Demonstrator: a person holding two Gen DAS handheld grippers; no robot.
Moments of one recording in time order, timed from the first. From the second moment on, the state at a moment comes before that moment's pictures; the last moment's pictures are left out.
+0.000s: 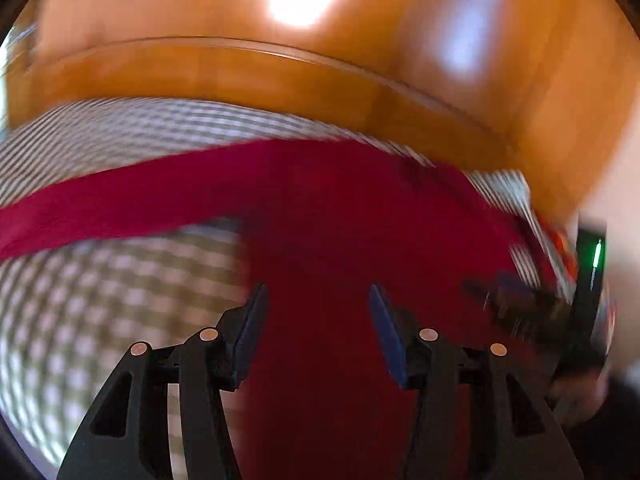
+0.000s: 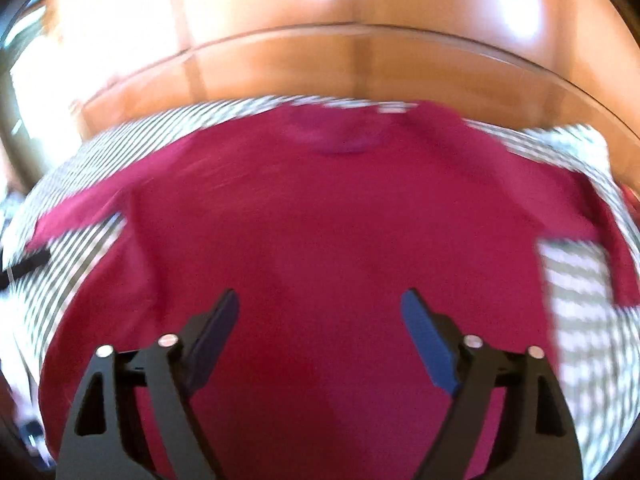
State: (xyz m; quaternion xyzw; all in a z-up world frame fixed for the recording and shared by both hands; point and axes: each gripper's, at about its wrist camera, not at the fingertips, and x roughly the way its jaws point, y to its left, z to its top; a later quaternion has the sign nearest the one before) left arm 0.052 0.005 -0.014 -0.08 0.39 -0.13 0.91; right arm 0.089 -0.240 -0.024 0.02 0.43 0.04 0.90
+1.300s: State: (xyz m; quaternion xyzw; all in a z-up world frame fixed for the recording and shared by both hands) left arm 0.082 -0.055 -0.072 -0.03 0.49 -0.14 0.86; right arm 0.122 -0.669 0.082 0.22 0.39 -0.31 0.84
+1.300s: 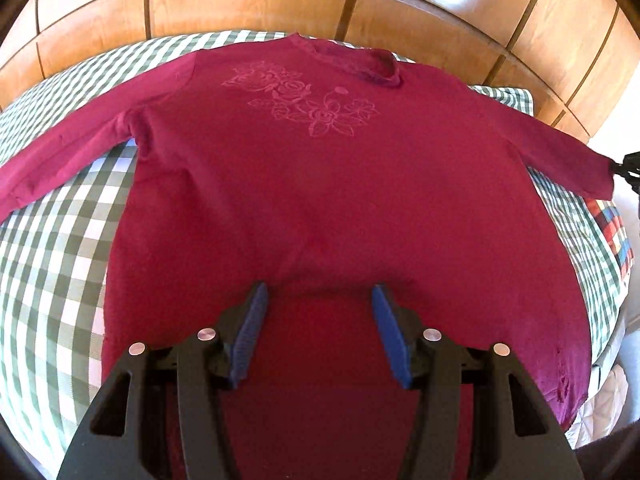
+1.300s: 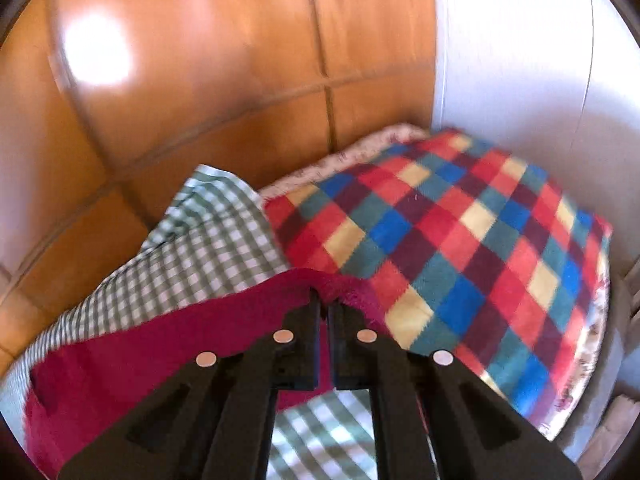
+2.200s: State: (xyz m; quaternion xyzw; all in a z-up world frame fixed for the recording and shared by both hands) left arm 0.093 -0.028 -0.060 -0.10 0.49 -0.15 0.86; right arm 0.140 -0.573 0.068 0.25 0.38 -0.16 0.88
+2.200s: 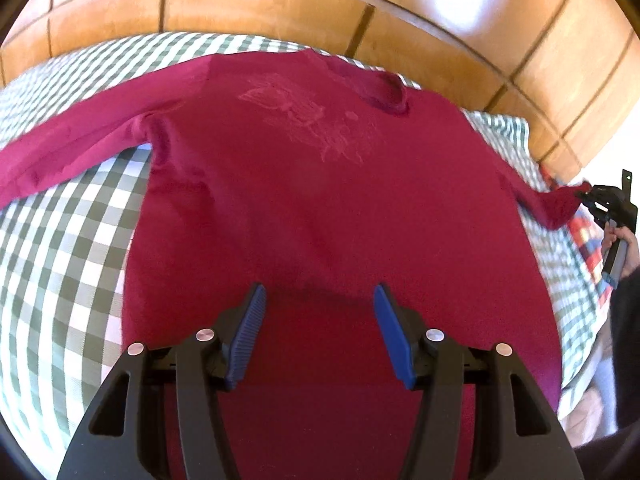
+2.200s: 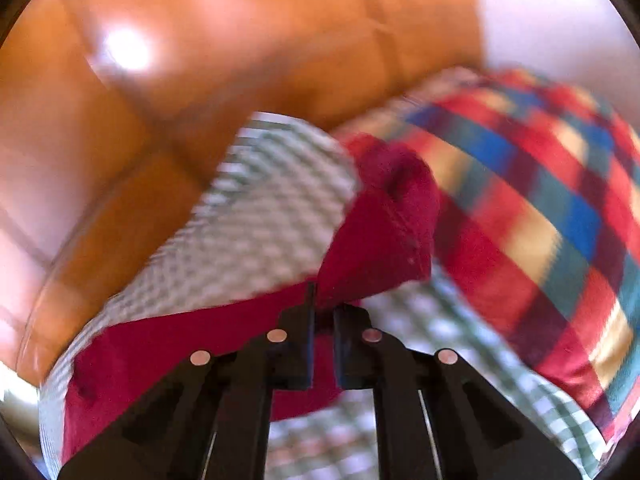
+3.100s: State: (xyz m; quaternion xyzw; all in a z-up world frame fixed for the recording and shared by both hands) left arm 0.176 0.021 -0.025 -0.23 0.43 -0.16 0.86; right arm 0.151 -0.302 0.040 0.16 0.43 0.06 0.89
